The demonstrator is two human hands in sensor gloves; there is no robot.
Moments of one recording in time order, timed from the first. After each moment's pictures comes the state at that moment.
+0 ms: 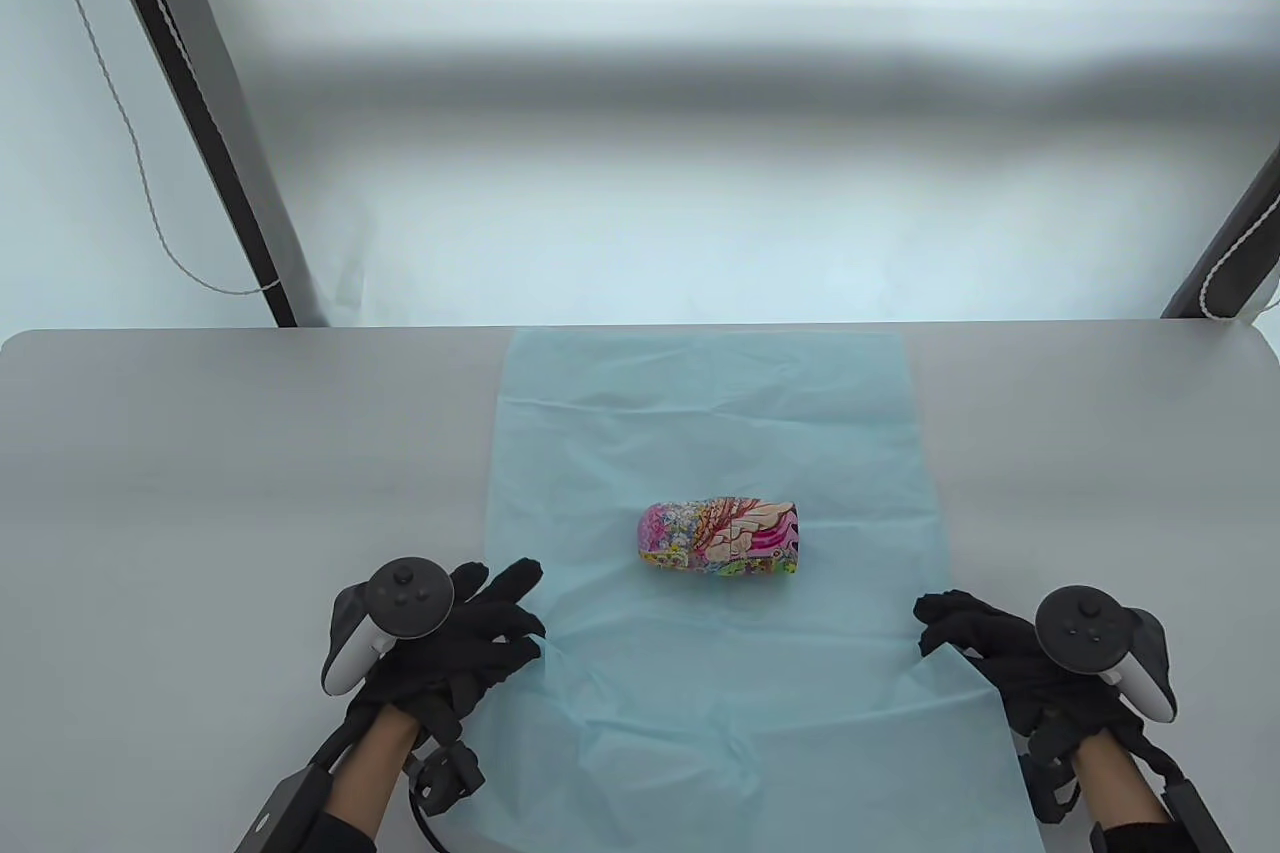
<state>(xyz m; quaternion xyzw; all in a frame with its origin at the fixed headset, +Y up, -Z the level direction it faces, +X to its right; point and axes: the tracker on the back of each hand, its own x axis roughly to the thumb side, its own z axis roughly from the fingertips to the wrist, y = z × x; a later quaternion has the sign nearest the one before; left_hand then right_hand) -0.212 -0.763 -0.341 -0.24 -0.14 0.38 0.88 0.343 -0.764 -0.326 0.09 0.12 0.93 0.33</state>
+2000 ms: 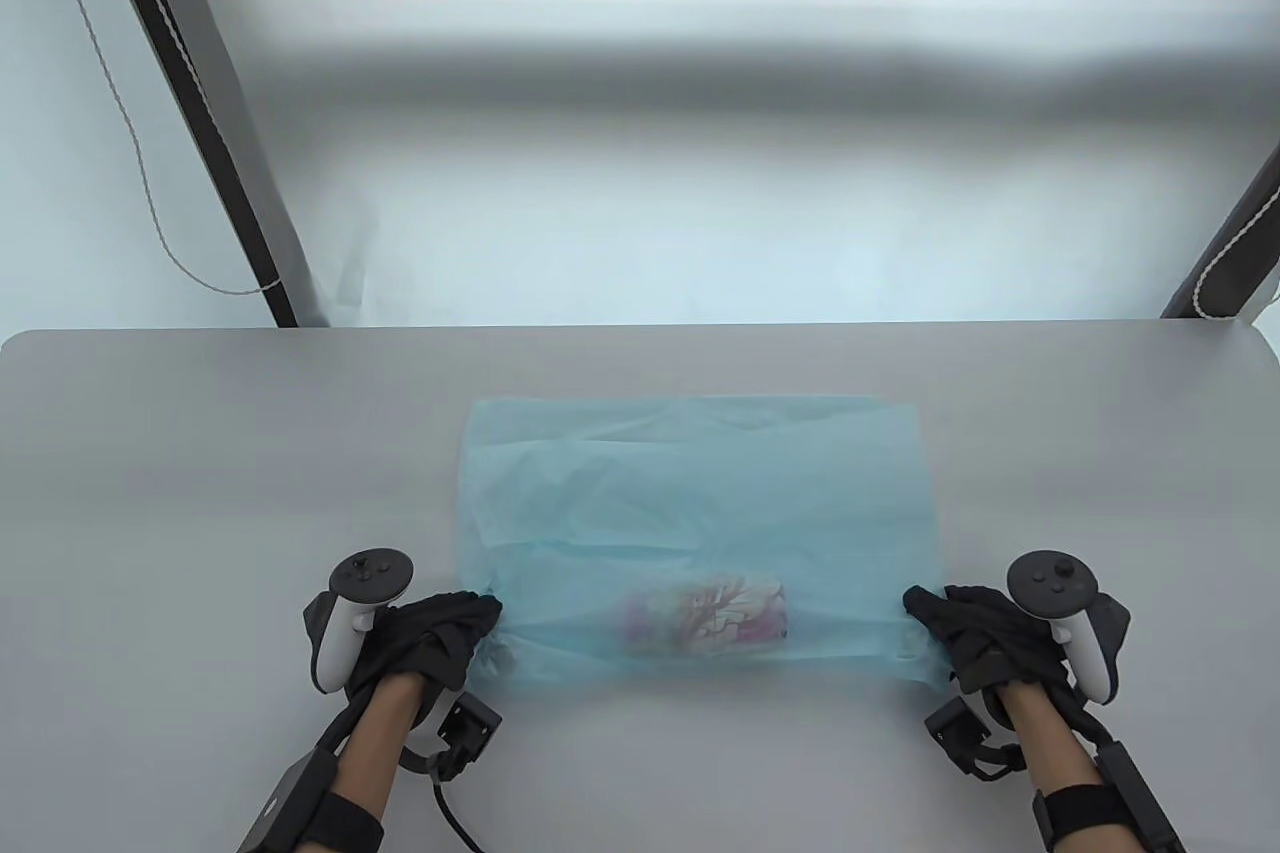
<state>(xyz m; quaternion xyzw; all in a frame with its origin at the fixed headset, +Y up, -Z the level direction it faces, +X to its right) -0.240 -0.775 -0.348 -0.28 0.12 0.49 0.82 0.319 -0.771 -0.351 -0.17 0.13 0.91 0.37</state>
